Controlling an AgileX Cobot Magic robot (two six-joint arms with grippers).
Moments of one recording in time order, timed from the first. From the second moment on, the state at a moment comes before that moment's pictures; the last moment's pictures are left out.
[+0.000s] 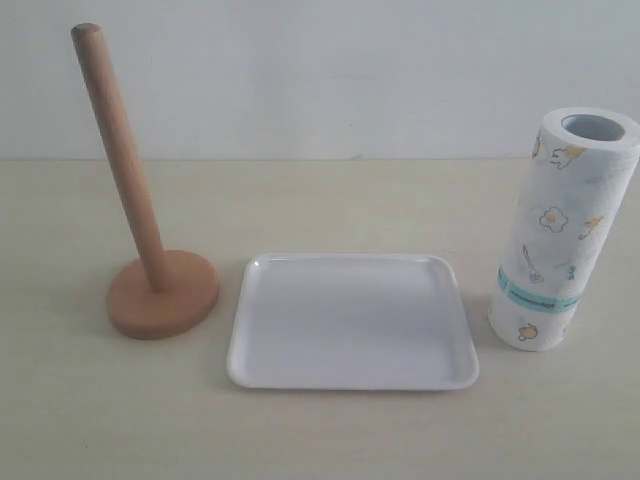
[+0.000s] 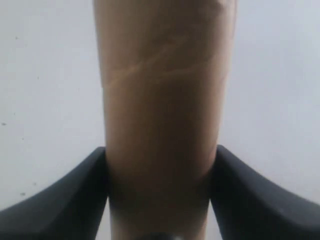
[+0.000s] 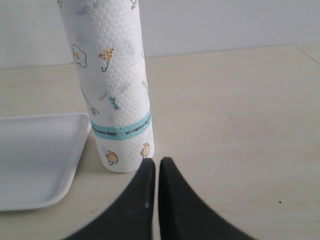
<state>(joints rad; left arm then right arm) -0.27 0.96 -0.93 0.49 -0.30 -0.31 0.04 0.01 0.00 0.03 0.33 0.07</state>
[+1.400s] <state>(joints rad) -0.93 1.57 -1.21 0.68 0.63 -0.06 0.04 0.01 0.00 0.03 0.33 0.07</state>
